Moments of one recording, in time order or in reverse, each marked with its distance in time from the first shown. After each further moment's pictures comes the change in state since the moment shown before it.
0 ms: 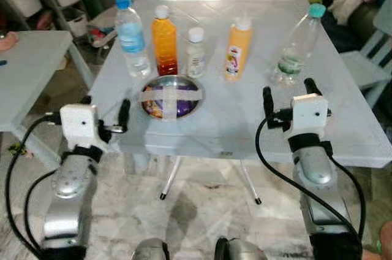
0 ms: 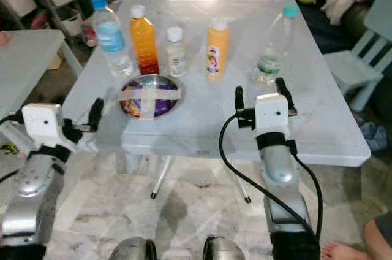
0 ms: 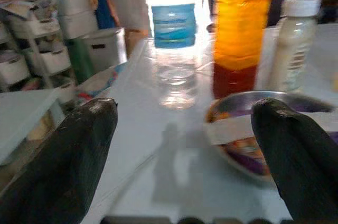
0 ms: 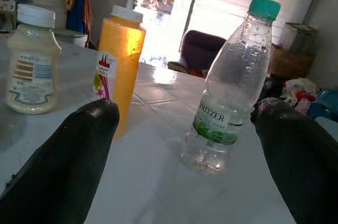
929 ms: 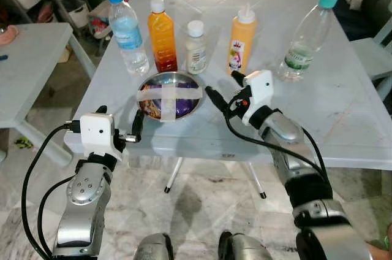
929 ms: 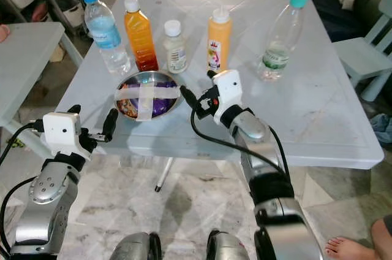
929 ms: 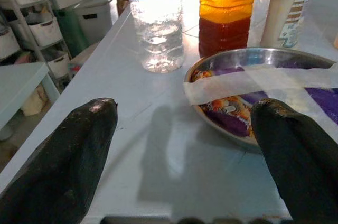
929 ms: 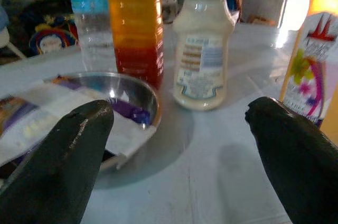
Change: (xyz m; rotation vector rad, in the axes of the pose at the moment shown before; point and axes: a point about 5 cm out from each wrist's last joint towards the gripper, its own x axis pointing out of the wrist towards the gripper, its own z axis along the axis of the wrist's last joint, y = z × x) left arm -0.006 -0.016 -0.013 0.009 0.069 -0.018; right arm 0.064 0.058 -0.009 0.263 0.079 0.602
